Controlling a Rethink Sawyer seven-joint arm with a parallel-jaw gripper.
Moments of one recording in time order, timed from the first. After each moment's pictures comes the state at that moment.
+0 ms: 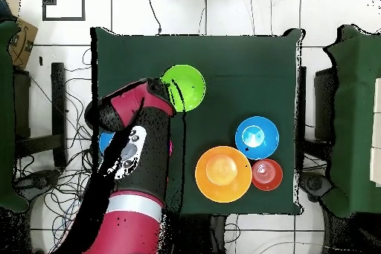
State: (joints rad) arm 0.20 -0.45 -0.23 1.29 -0.35 0.48 1.82
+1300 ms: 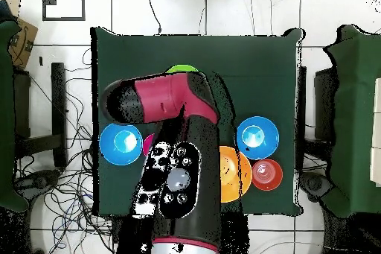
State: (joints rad) arm 0.02 -0.69 -0.14 1.38 -0.29 0.68 1.82
